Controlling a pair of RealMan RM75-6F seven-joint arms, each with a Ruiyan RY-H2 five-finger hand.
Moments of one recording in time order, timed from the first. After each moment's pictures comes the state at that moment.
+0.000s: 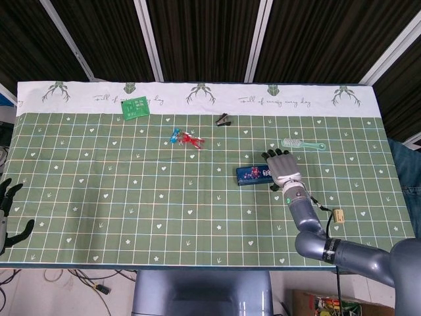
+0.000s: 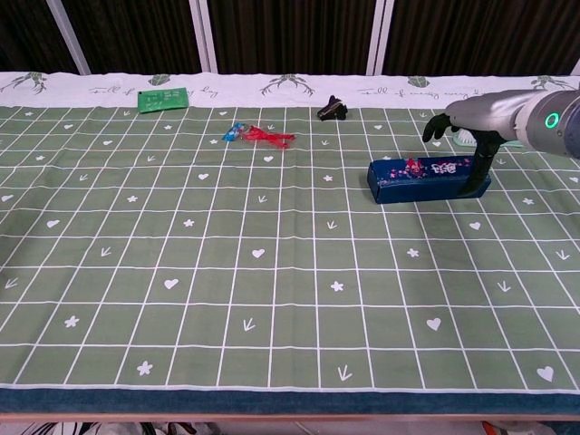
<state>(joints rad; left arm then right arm) -0.06 -1.09 -0.08 -1.71 1.35 1.45 0.03 0.93 -1.50 0.16 -1.37 -0.53 0.88 -0.72</state>
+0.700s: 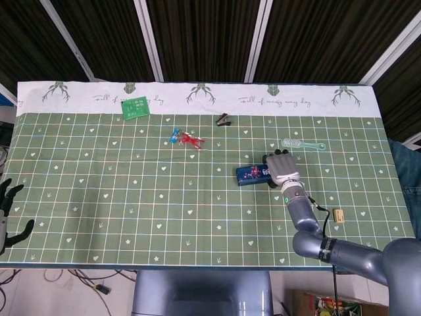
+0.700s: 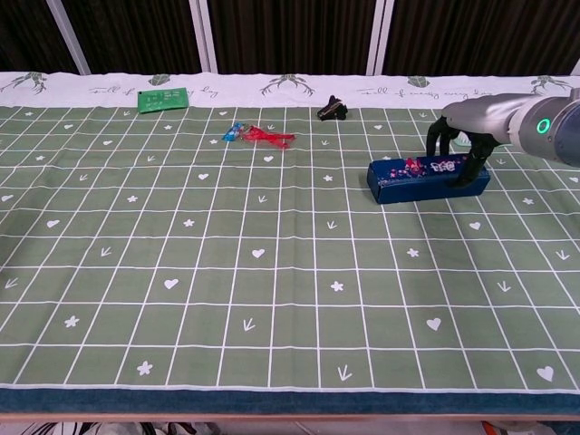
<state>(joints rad) -0.06 -1.09 -0.08 -1.72 1.35 1.45 0.03 0.94 -1.54 0.16 -1.32 -0.55 0.88 -0.68</state>
